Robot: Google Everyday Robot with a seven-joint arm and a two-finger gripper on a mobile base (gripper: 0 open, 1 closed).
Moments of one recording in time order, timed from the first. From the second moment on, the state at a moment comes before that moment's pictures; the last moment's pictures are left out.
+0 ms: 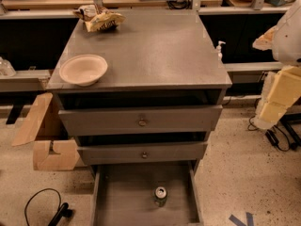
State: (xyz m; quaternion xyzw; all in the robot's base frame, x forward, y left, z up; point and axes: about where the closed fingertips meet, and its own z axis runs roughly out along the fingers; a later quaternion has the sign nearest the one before) arm 0.438 -0.217 0.976 -0.60 0.78 -0.03 0.16
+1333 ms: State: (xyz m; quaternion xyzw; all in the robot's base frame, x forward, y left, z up) arm 0.441 -0.231 0.816 -0.56 0.76 0.13 0.29
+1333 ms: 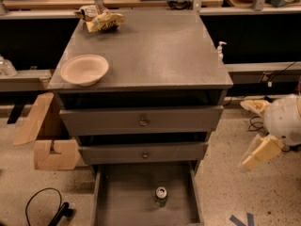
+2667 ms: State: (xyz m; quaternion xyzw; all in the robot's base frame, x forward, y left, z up) arm 0.445 -0.234 0.661 -0.53 0.67 0.29 0.43
